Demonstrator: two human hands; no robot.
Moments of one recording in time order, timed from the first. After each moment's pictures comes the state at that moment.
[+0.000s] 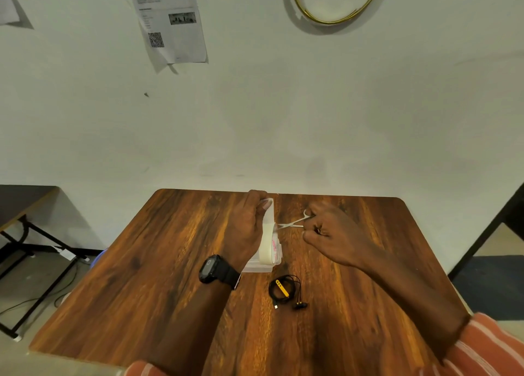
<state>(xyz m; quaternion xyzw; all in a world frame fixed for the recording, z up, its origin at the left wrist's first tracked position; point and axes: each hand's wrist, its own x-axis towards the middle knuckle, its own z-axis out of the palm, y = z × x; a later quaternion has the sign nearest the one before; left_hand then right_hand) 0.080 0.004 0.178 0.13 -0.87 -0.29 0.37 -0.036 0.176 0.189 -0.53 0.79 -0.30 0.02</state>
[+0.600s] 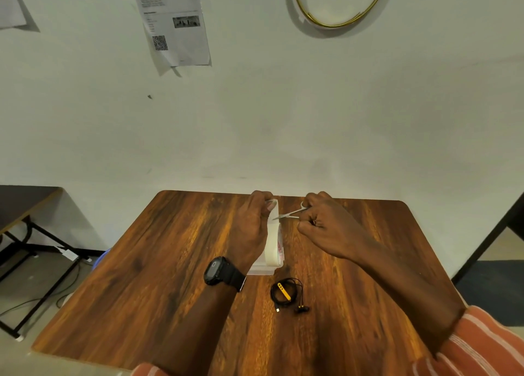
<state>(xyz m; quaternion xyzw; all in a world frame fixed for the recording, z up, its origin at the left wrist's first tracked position) 0.074 0.008 0.177 0.11 -0.86 -0.32 0.38 -0.030 0.161 0.211 -0.52 0.80 -0.30 0.01</state>
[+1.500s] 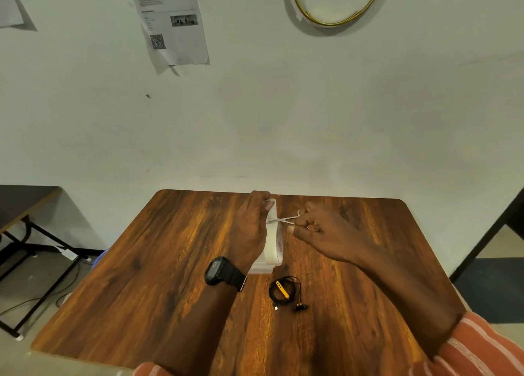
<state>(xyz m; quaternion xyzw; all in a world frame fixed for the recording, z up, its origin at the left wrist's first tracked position) 0.072 0.012 0.175 0.13 -0.86 -0.31 0.39 -0.027 0.166 0.209 -0.53 0.79 -0.30 0.08</state>
